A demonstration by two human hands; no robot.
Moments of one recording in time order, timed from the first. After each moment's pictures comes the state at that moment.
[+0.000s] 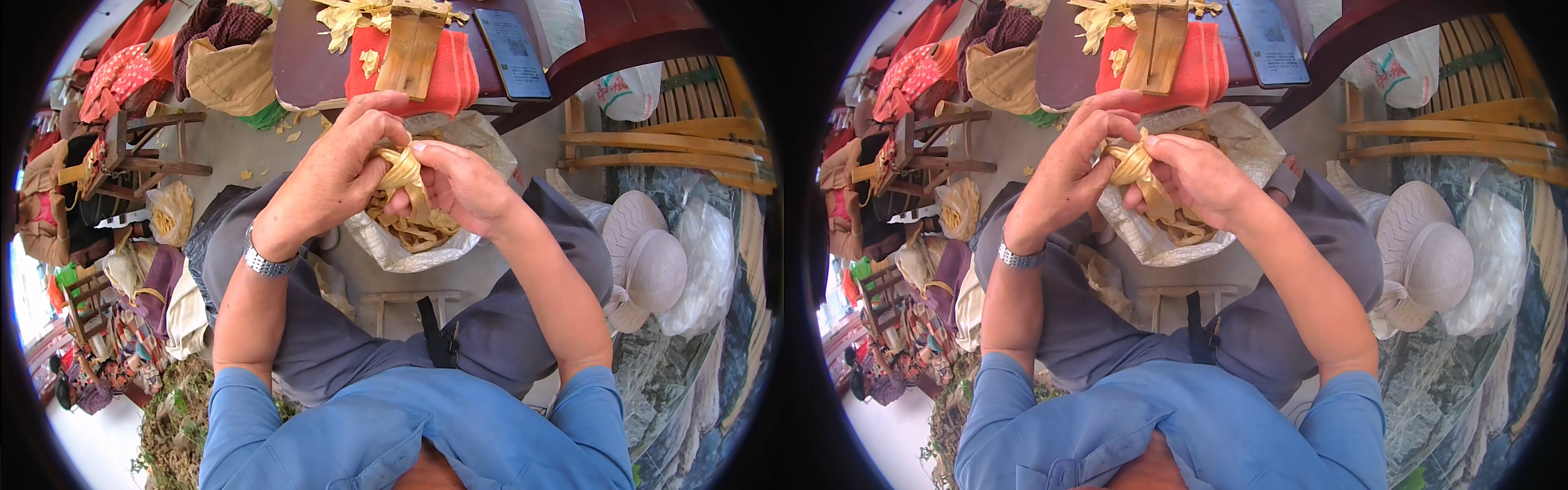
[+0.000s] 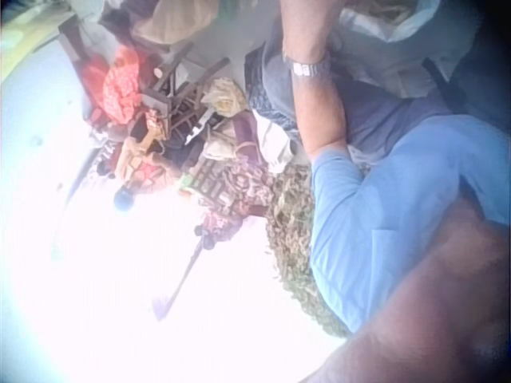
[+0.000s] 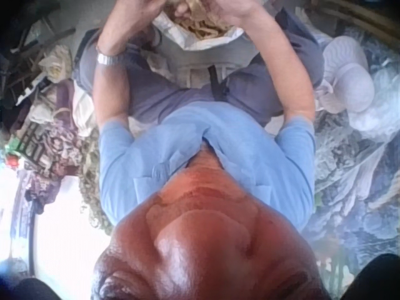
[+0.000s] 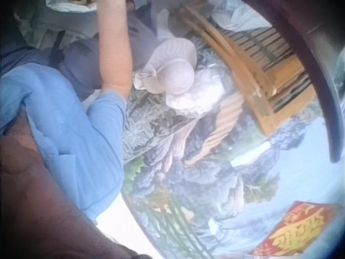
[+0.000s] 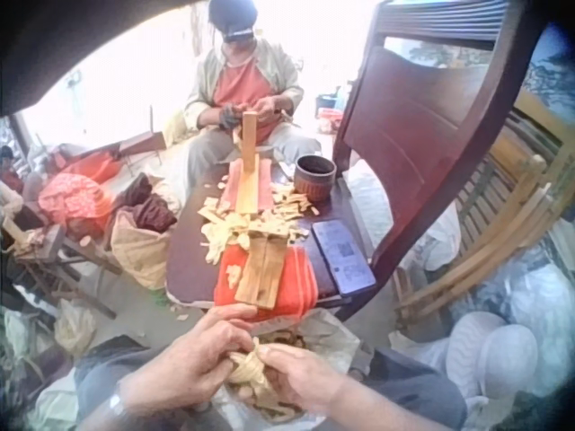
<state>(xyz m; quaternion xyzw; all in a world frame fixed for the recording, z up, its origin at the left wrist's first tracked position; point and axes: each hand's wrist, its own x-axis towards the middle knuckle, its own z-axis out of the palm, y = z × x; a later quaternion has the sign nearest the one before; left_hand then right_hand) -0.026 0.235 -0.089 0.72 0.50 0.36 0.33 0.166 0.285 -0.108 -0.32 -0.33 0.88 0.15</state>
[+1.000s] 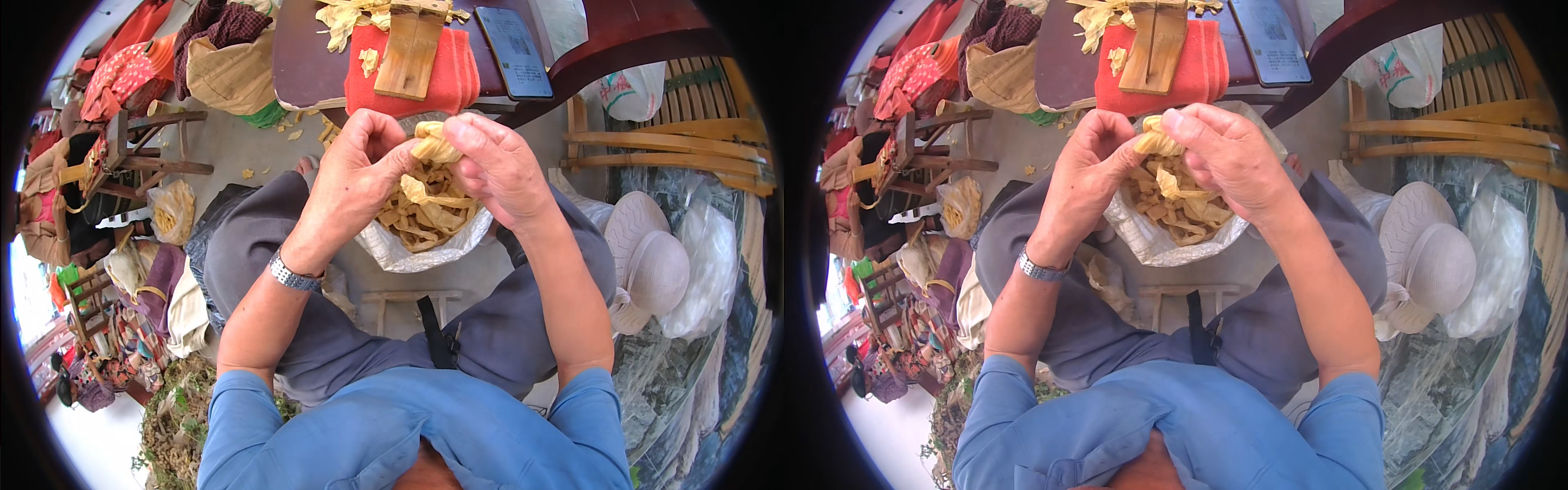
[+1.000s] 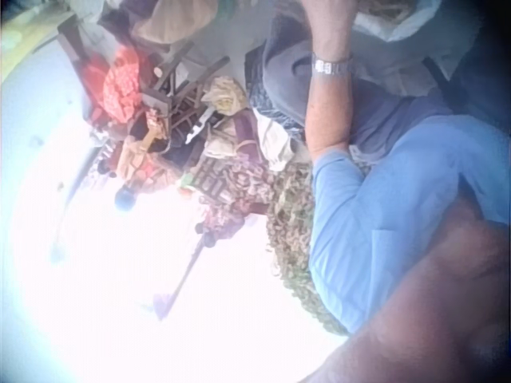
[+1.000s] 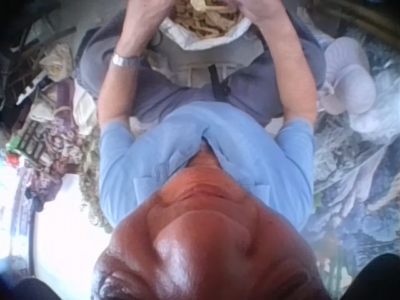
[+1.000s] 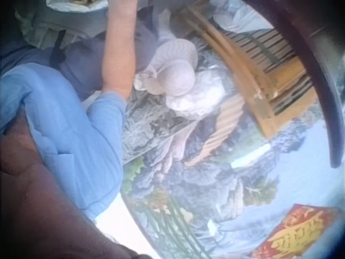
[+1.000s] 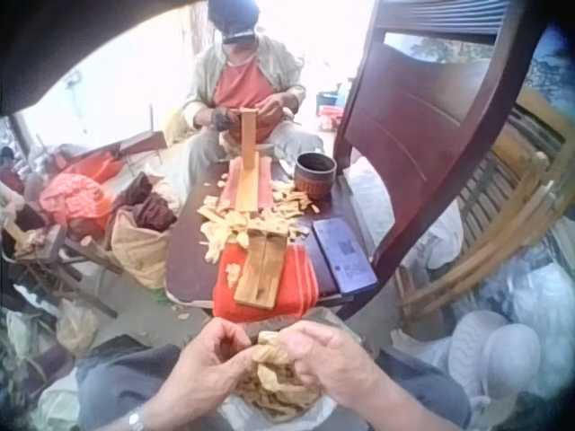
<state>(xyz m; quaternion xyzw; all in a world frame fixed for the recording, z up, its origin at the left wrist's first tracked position) 0.005 0.229 -0.106 0.43 0.54 0.49 0.54 0.196 0.304 -0.097 -0.33 -0.42 0.81 0.23</state>
